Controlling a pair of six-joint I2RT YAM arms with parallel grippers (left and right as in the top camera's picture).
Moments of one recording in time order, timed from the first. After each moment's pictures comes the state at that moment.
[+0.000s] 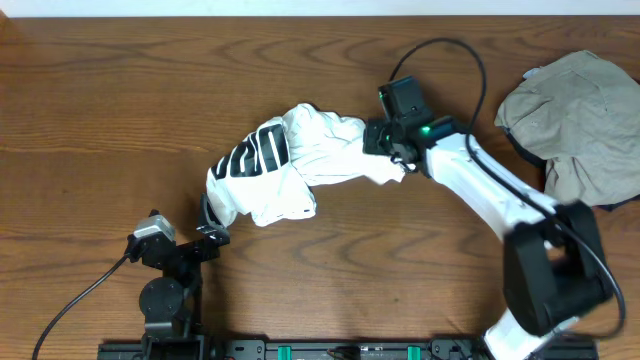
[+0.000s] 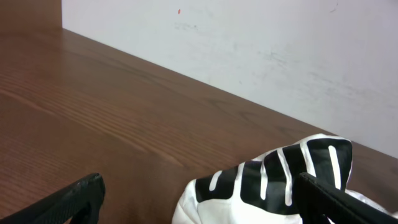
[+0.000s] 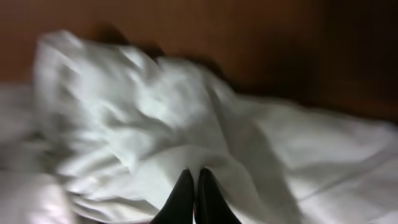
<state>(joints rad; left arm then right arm) 0.01 0.02 0.02 -0.11 -0.12 -0.35 0.43 1.78 1.25 -0.41 -0.04 0.51</state>
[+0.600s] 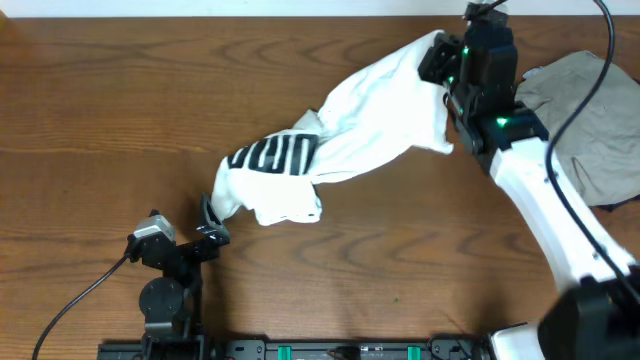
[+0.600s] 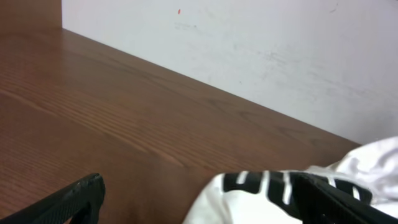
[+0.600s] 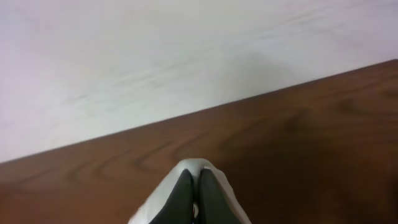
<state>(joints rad) 0.01 0.02 0.02 -0.11 -0.12 -0.35 0.23 1.64 1.30 -0.07 0.11 0.49</state>
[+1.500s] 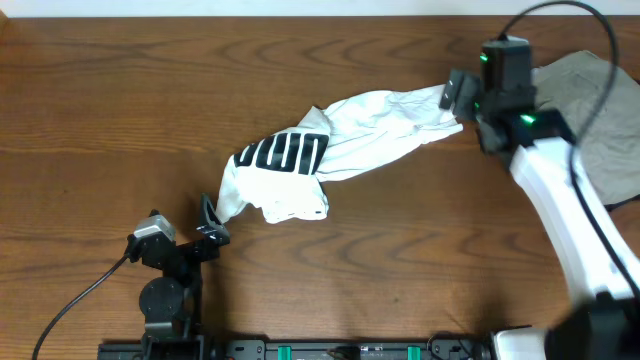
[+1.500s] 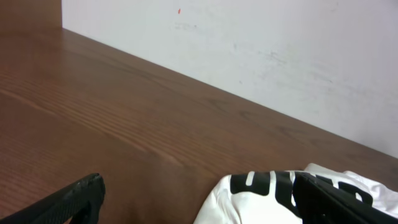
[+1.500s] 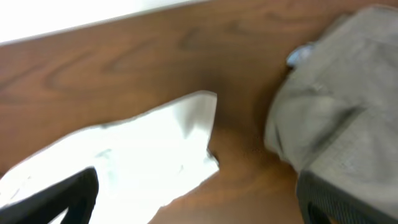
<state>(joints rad) 0.01 0.02 0.02 -0.11 -0.12 -0.35 0.15 1.53 1.29 -0.58 0.22 0.35</state>
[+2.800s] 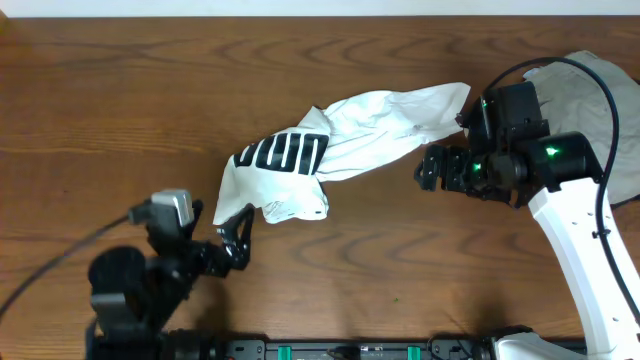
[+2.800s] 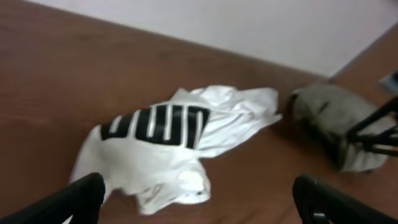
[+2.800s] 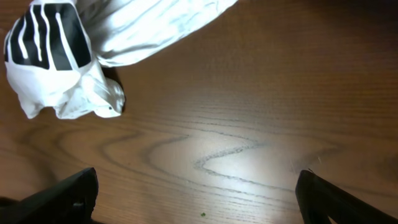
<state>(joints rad) 0.02 0.46 0.72 -0.69 0.43 -0.27 0.20 1.37 1.30 -1.15 -0.23 0.35</state>
